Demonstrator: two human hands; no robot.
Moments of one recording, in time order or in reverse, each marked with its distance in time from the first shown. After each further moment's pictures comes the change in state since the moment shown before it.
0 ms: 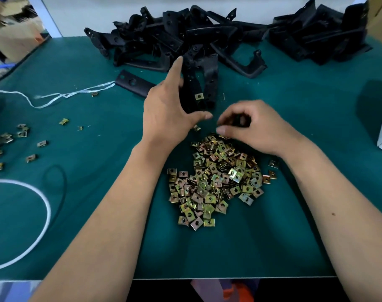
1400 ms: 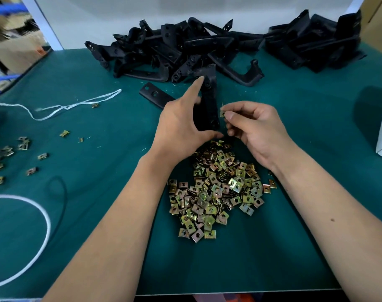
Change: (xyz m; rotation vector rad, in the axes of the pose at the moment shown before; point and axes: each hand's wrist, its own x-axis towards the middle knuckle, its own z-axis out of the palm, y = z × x) left_hand 0.000 0.005 0.009 -0.073 -0.177 0.119; right_hand 0.008 -0.004 0.020 0.967 0.253 0.164
